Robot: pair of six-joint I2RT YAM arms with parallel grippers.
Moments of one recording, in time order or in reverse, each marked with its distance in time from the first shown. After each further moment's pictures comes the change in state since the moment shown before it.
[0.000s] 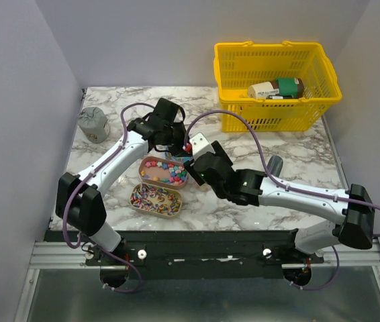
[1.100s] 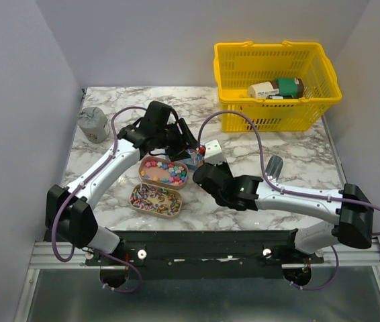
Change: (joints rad) left arm 0.012 -0.107 -0.104 0.090 0.038 -0.071; right arm 0.014 0.037 -0.093 -0.048 0.212 0.293
